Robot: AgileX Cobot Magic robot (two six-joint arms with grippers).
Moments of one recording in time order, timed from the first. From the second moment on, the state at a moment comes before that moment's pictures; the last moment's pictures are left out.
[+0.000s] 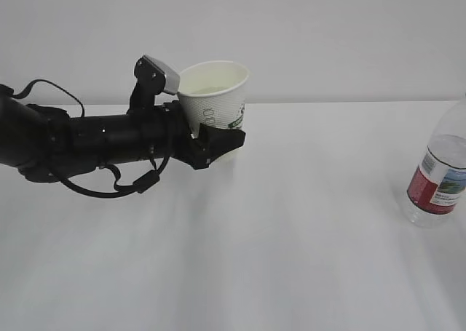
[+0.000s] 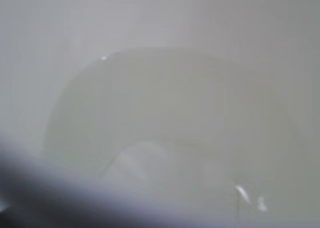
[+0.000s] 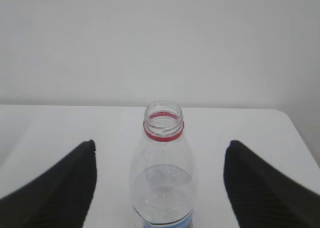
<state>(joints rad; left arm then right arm) -0.42 2.06 -1.04 0.89 -0.87 -0.62 0.05 0.85 -0.36 0.16 -0.17 -0.19</state>
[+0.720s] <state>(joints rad) -0.29 2.02 -0.86 0.78 -1.00 -0.61 0.05 0.85 -0.36 0.16 -0.17 -0.19</state>
